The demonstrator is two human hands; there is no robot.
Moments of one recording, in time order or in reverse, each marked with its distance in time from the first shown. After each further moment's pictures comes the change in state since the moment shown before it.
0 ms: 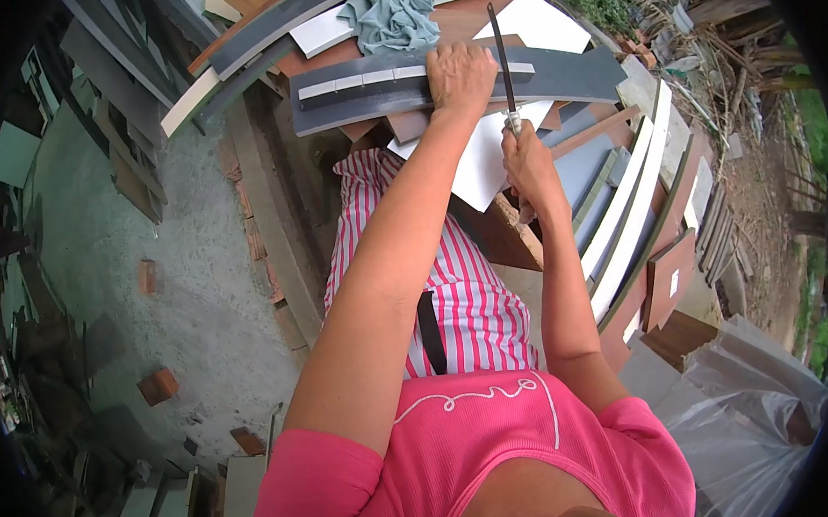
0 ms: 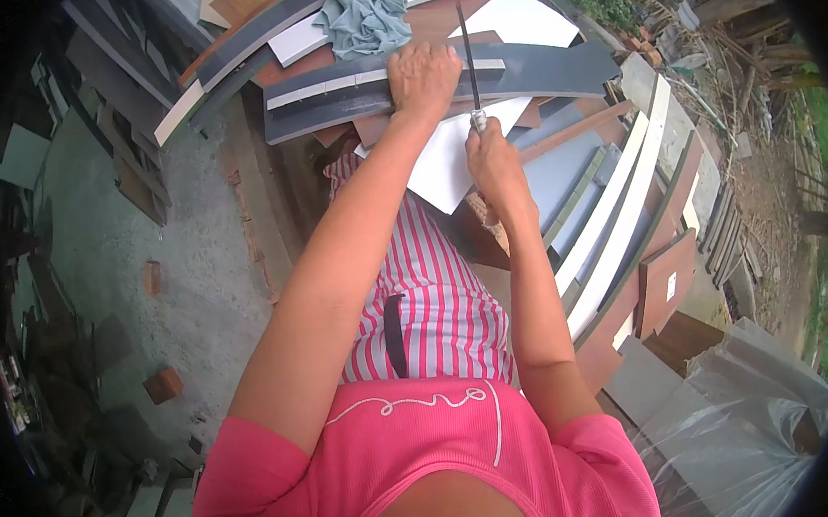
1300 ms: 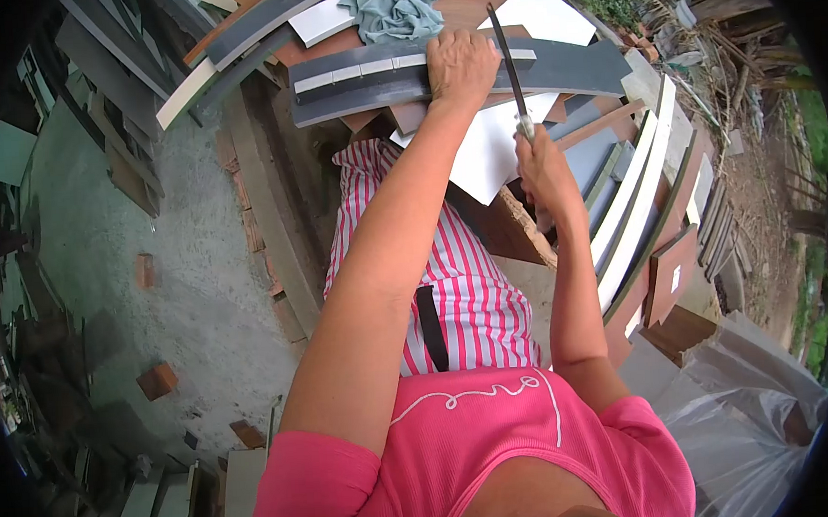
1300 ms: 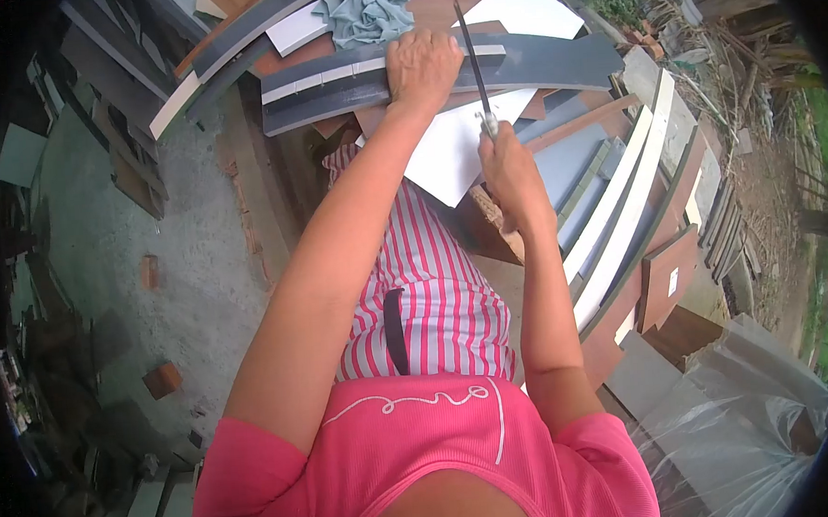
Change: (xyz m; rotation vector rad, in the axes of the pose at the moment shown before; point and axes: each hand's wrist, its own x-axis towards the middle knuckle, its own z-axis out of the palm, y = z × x) left_hand -0.002 -0.008 0.000 -0.036 0.015 0.057; right_hand -0.014 0.010 -0.009 0.021 -0.040 0.018
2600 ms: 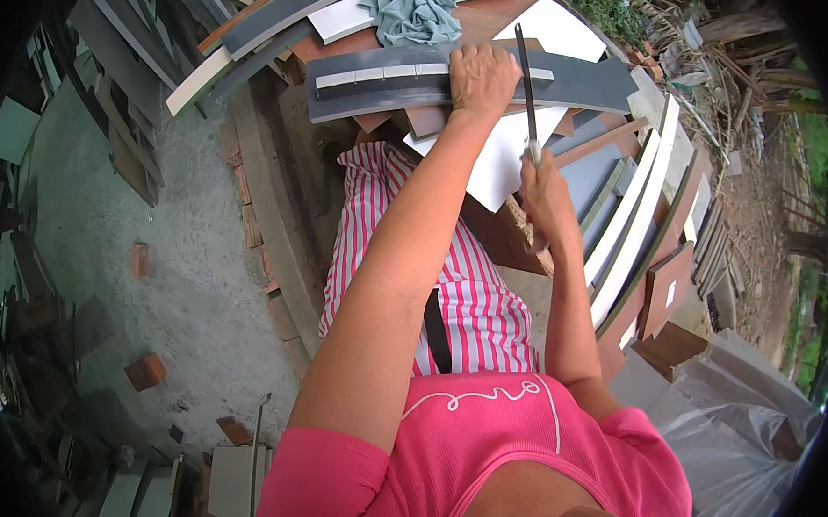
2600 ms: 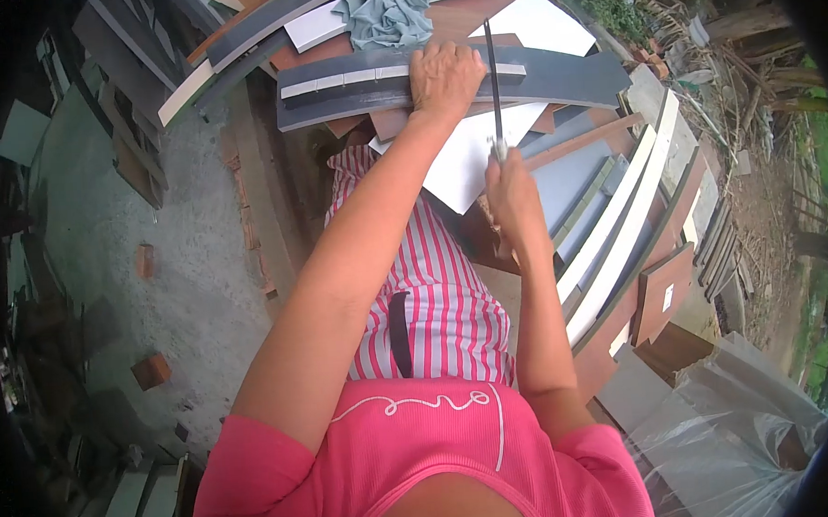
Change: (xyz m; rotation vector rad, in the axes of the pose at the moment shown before) left_hand -0.004 0.006 0.003 0.028 0.045 -0.012; right_hand 0.003 0.035 0.023 -0.092 0.119 -0.137
